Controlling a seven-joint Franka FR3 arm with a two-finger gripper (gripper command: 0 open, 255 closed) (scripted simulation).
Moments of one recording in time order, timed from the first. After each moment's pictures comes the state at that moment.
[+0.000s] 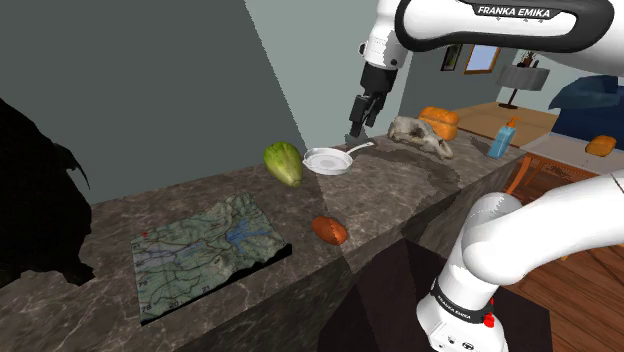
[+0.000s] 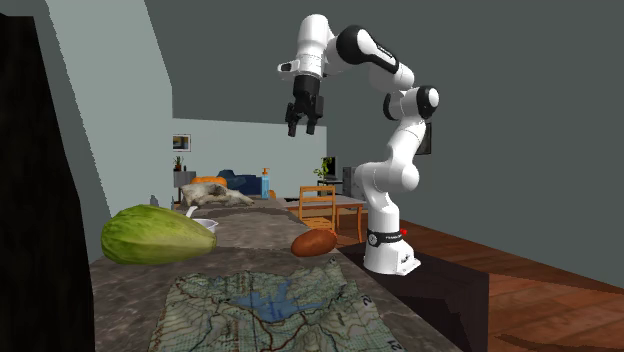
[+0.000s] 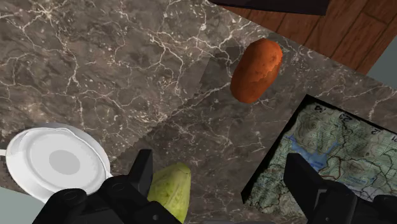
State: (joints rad) arm 0.01 -0.74 -0.02 -2.29 -0.04 1.69 -0.07
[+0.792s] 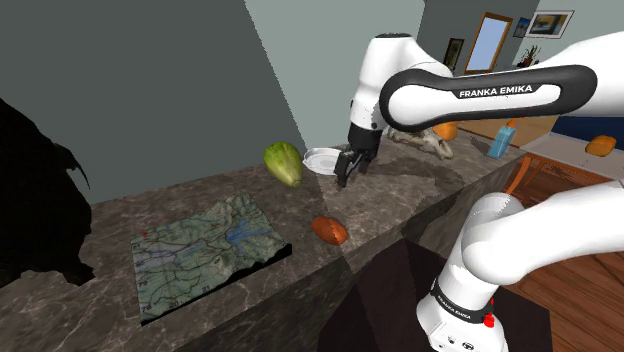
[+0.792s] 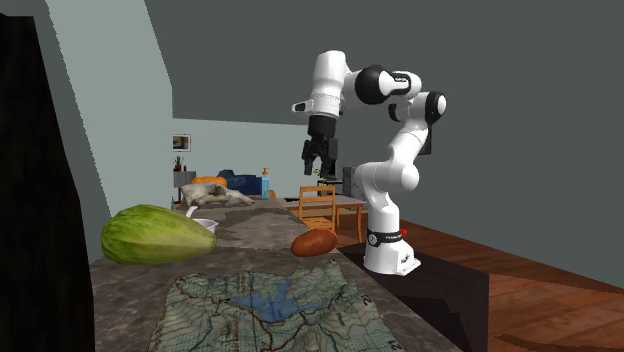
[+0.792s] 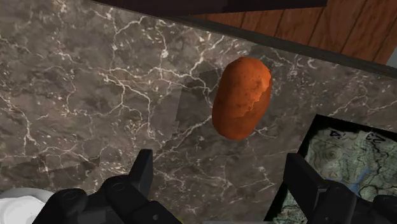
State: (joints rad) arm 0.01 -0.82 0.13 -2.63 0.02 1.93 0.19
